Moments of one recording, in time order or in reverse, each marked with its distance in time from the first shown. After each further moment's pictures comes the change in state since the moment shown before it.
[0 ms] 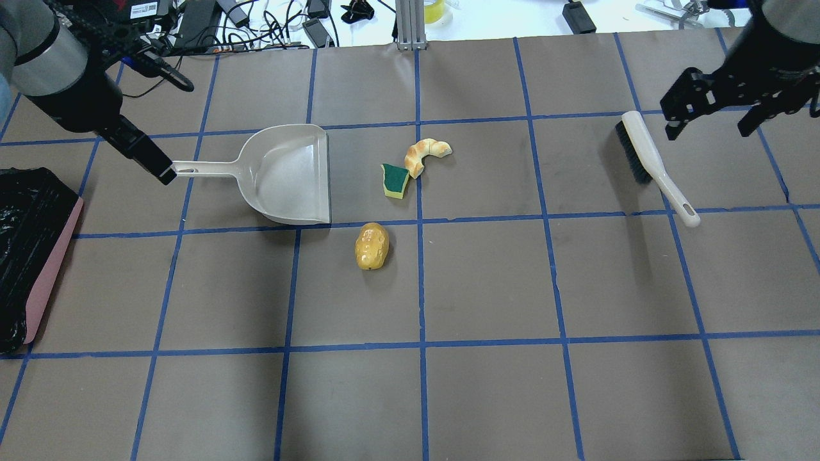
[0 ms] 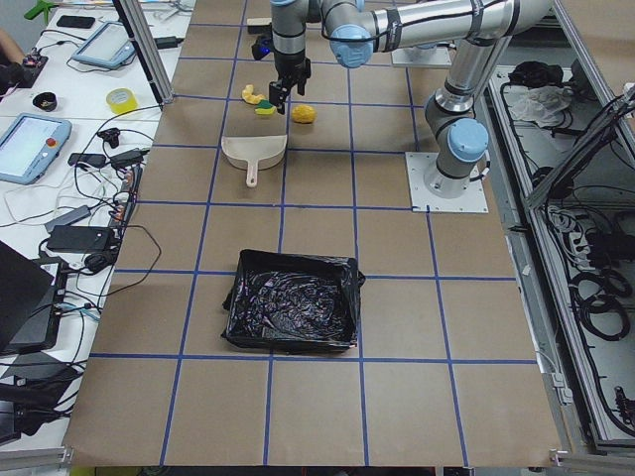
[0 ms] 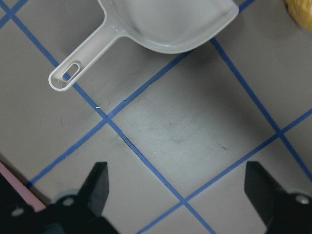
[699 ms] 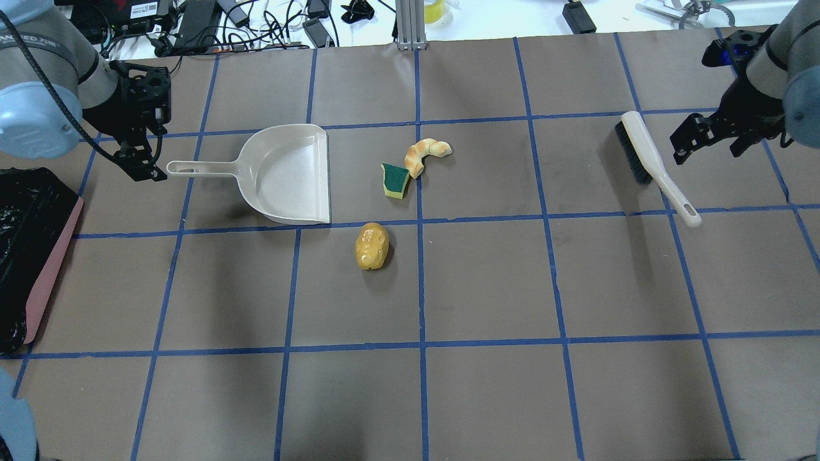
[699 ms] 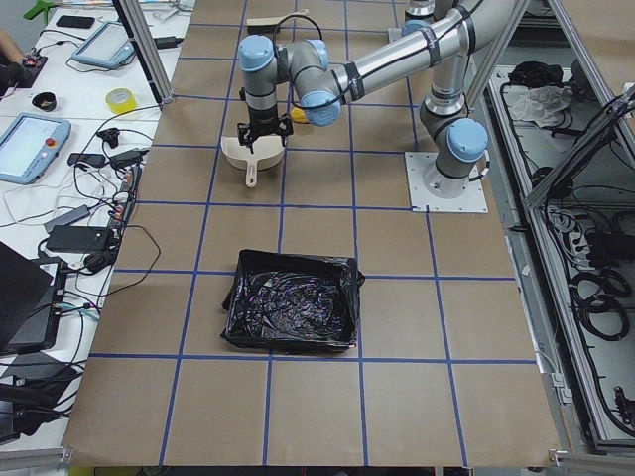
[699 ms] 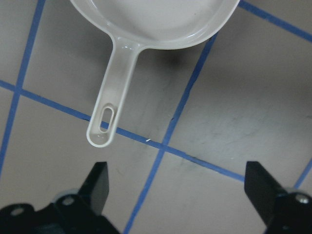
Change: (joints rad) left arm 0.040 -0.251 0.006 0.339 0.002 0.749; right arm -0.068 0.190 0.137 -0.325 -0.013 -0.139
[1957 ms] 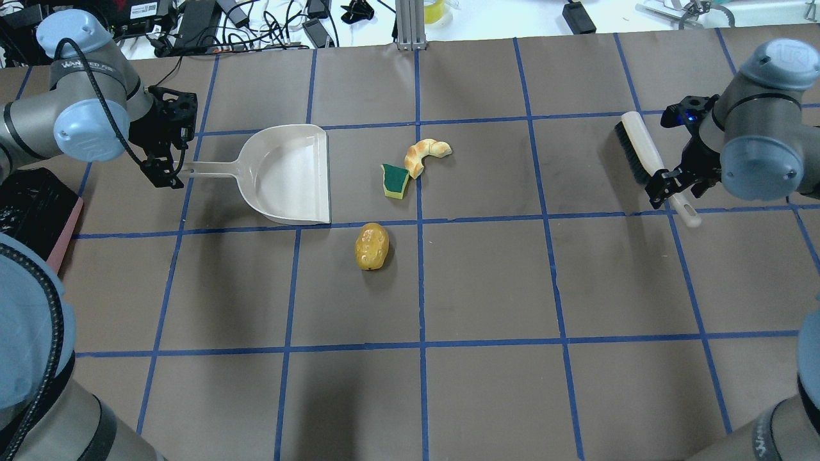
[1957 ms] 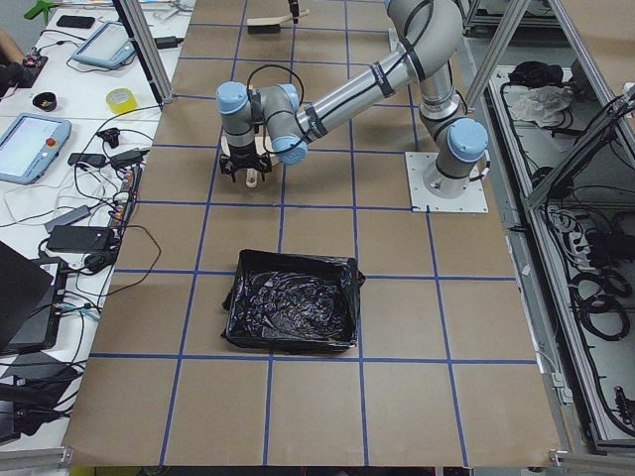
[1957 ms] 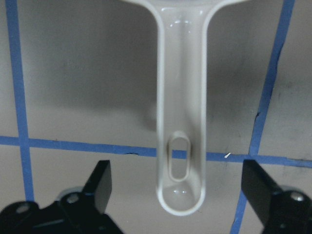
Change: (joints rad) left arm -0.005 -0.174 0.043 0.061 0.045 0.000; right arm 0.000 0.124 0.122 -0.206 -0.032 -0.125
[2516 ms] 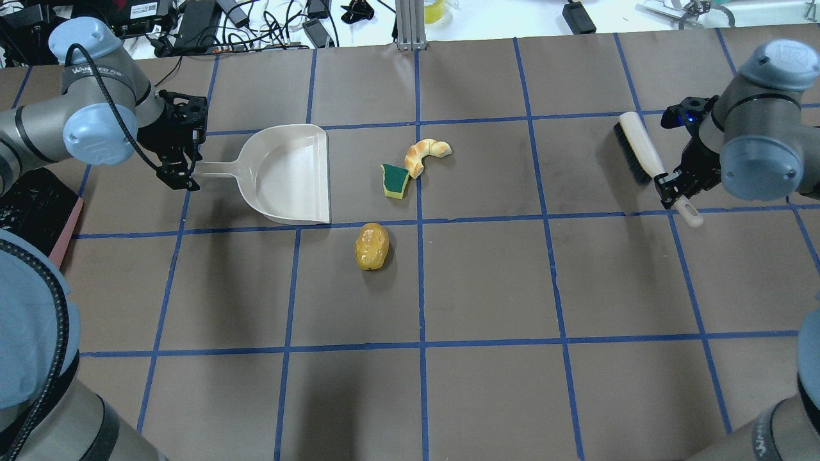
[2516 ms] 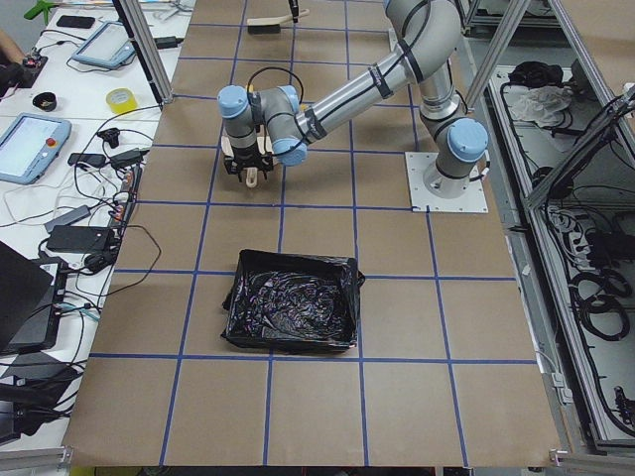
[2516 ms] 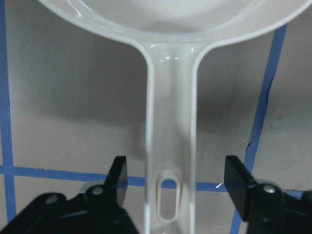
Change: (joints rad) left arm -0.014 -0.007 -0.012 -0.007 -0.045 -0.028; right arm 0.000 0.000 0.000 0.006 -0.009 0.012
